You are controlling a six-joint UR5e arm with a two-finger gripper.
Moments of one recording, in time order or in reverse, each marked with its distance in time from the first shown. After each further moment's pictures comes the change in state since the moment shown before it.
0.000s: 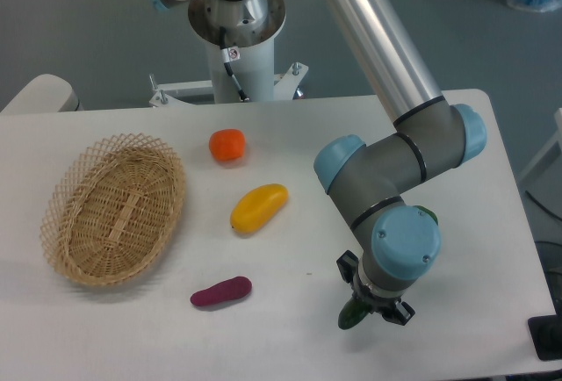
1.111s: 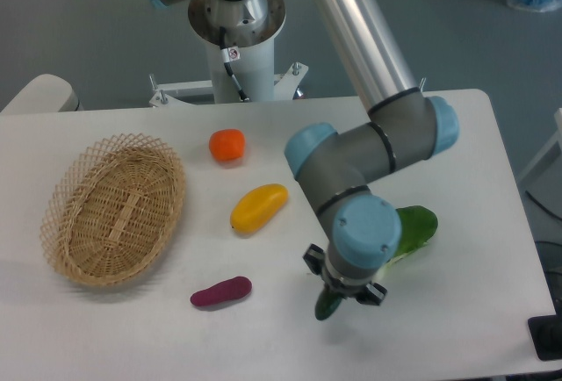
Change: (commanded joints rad) arm -0.067 0.136 -0.245 0.082 0.006 -0.432
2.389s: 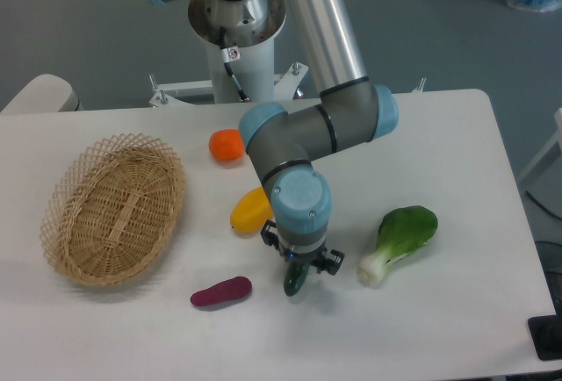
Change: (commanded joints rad) arm 0.000 0.091 -0.189 0.146 0.048 0.062
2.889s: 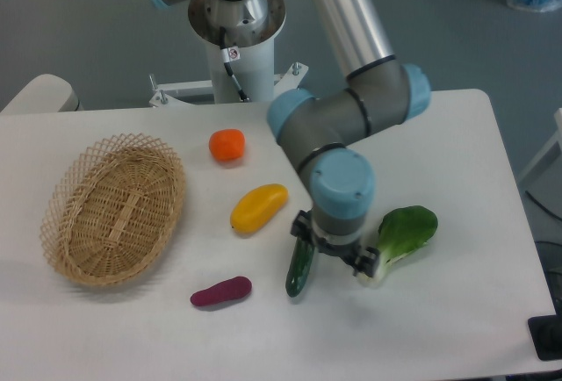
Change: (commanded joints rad) arm 0.072 -0.118 0.303 -0.199 -0.081 0.216
